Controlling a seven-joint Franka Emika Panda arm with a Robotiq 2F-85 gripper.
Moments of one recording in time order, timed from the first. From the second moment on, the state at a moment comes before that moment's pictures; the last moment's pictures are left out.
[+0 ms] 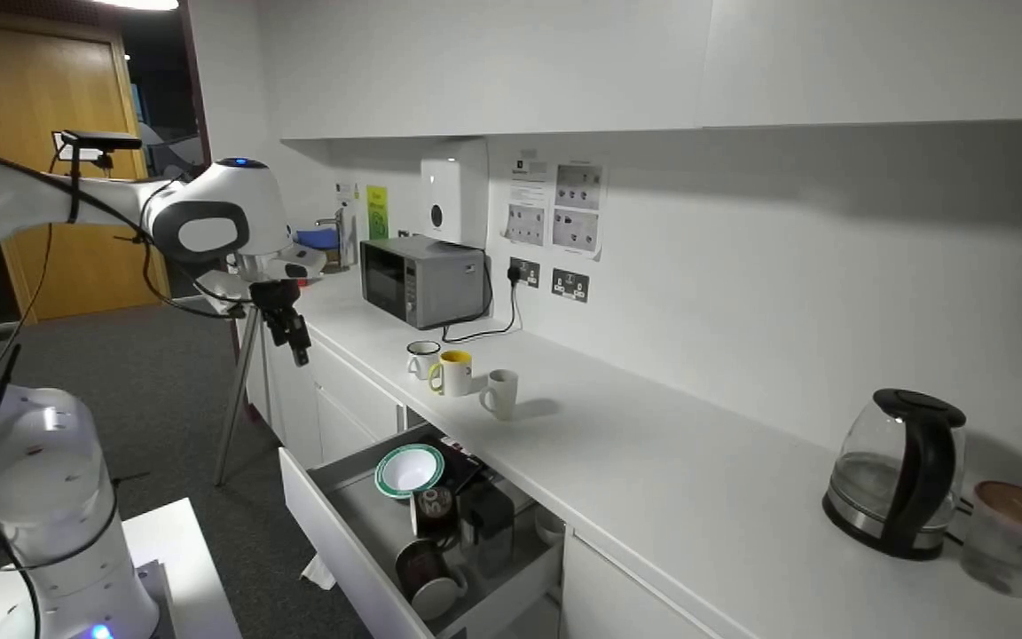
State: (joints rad) arm 0.05 -0.86 -0.01 -2.61 0.13 1.93 -0.04
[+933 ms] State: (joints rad) arm 0.05 -0.41 0.39 -2.03 -0.01 2.13 0.39
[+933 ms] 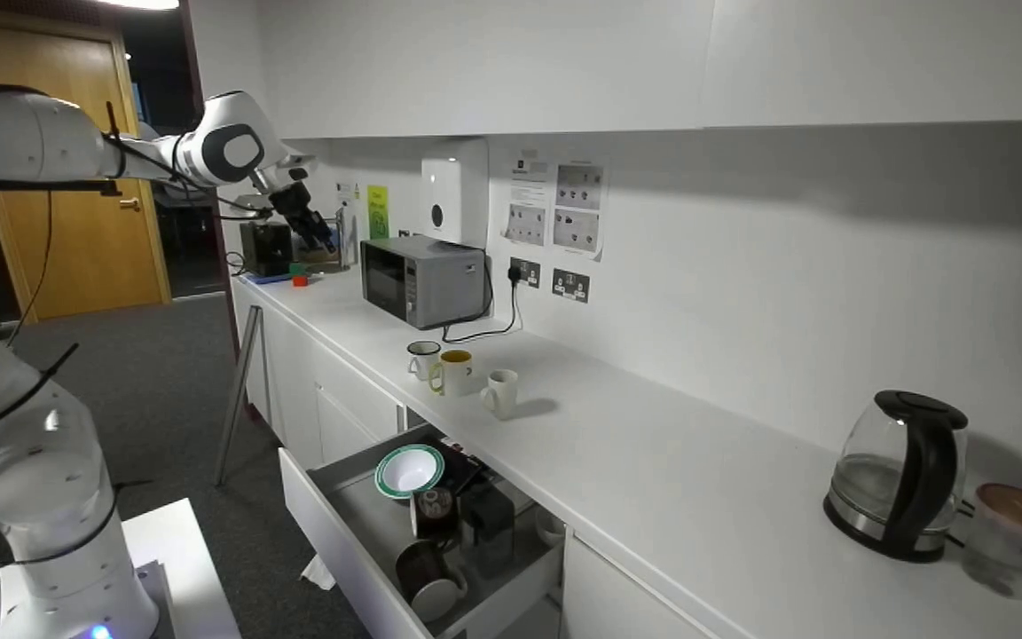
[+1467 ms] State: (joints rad) arm 0.07 -0.13 0.45 -1.78 -0.22 2.04 0.69
